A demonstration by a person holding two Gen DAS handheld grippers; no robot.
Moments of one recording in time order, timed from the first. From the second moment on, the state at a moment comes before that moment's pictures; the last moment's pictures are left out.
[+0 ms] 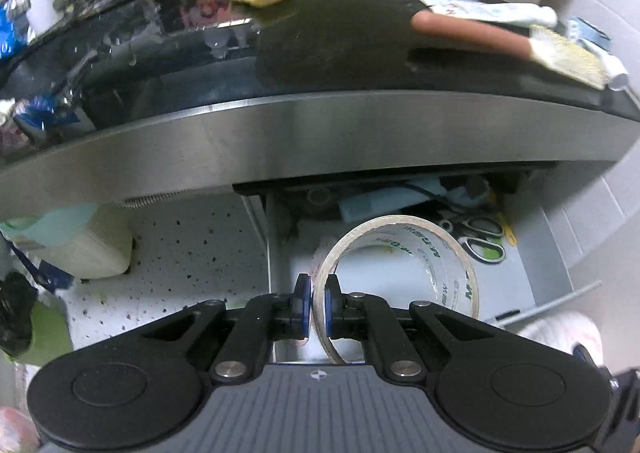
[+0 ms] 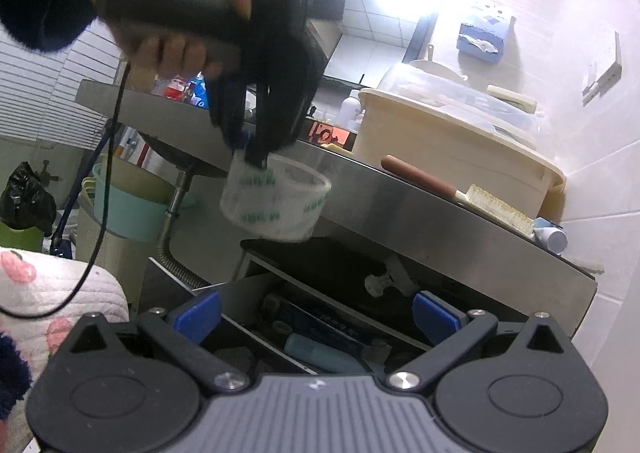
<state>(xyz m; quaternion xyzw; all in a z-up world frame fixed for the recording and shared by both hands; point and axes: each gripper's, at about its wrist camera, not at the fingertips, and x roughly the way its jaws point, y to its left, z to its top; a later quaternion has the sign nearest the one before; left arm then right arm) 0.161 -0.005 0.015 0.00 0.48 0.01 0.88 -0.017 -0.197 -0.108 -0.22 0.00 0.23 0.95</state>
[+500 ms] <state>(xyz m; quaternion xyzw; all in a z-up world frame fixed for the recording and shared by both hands) 0.201 -0.026 -0.072 -0.01 0.50 -0.02 0.86 -0.019 -0.200 -0.106 -0.21 -0.01 0.24 0.95</state>
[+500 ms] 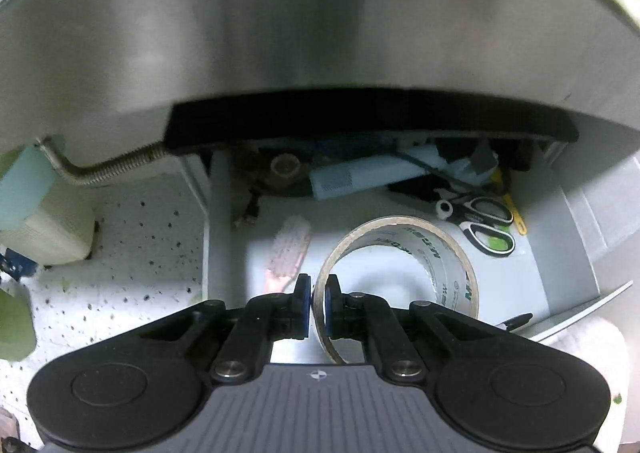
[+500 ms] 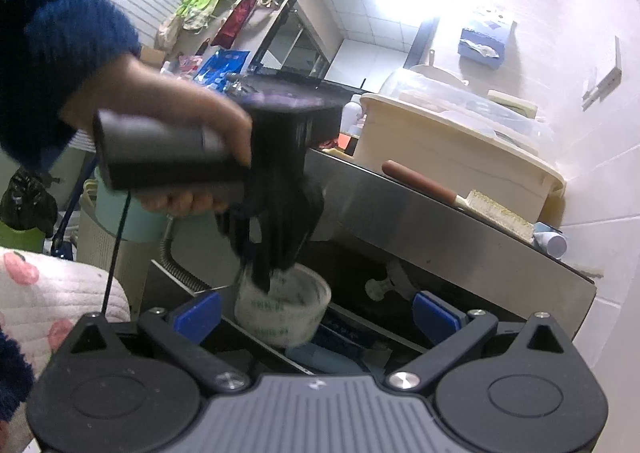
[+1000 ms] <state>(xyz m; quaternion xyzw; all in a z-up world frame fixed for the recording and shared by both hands) 0.244 -0.054 -0.125 0.05 0.53 -0.02 0.85 -0.010 -0.218 -0.099 -0.16 0.00 0.23 0.96</state>
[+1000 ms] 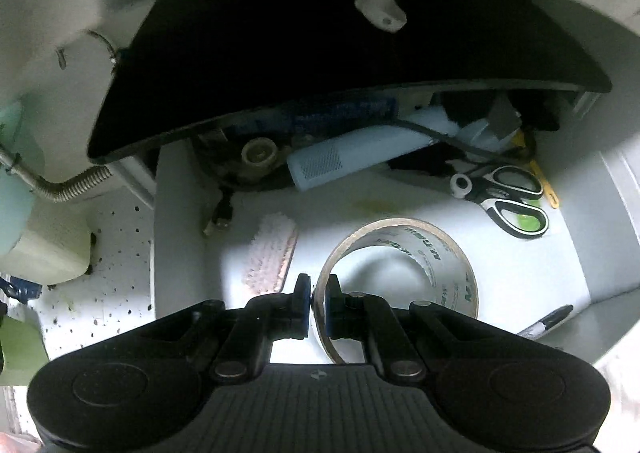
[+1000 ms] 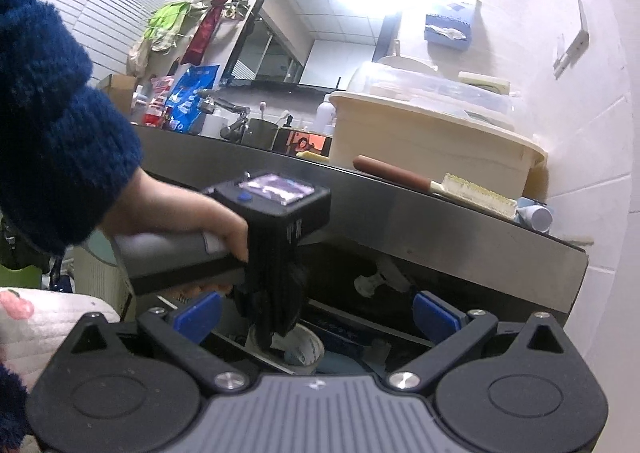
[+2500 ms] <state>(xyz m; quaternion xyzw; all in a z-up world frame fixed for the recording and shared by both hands) 0.309 -0.071 -0.200 0.09 0.67 -0.01 0.73 -0.010 -0.225 -0.099 -0.14 0.00 0.23 0.96</state>
